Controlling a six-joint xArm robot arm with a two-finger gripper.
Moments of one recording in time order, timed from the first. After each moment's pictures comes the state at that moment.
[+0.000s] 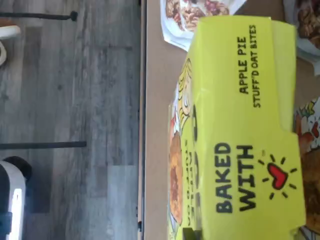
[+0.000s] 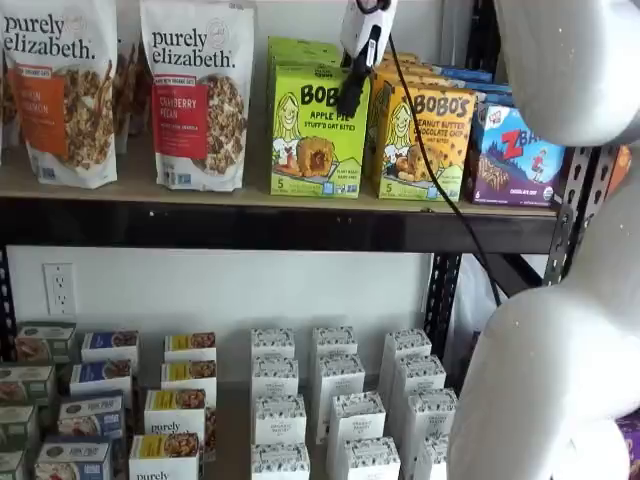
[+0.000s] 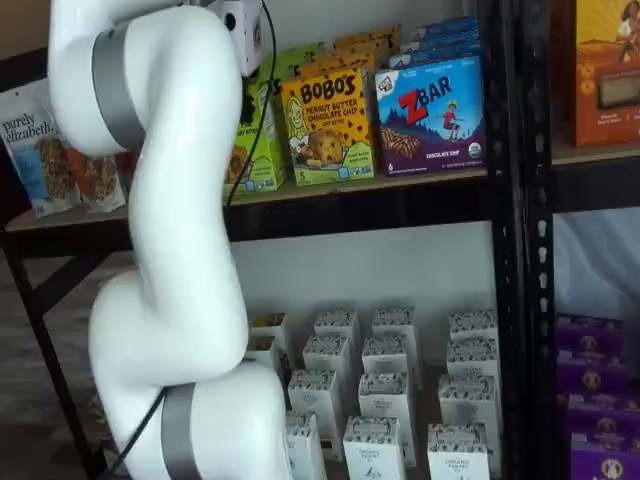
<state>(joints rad) 0.17 -0.06 -1.67 0.22 1.62 -1.36</state>
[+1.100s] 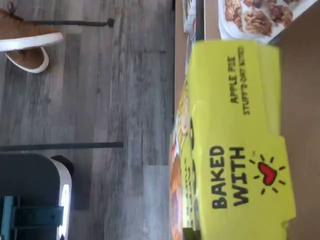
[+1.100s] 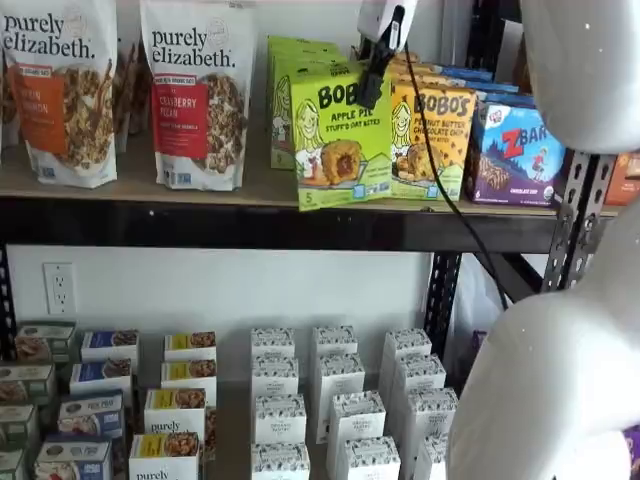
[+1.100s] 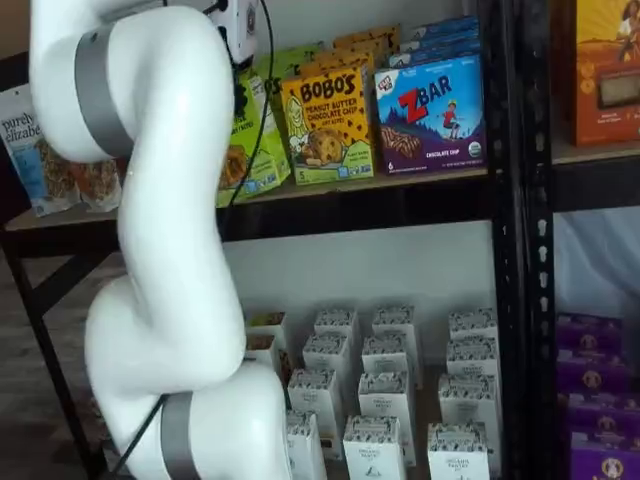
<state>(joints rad) 0.13 -0.16 -1.65 0.26 1.76 -1.37</state>
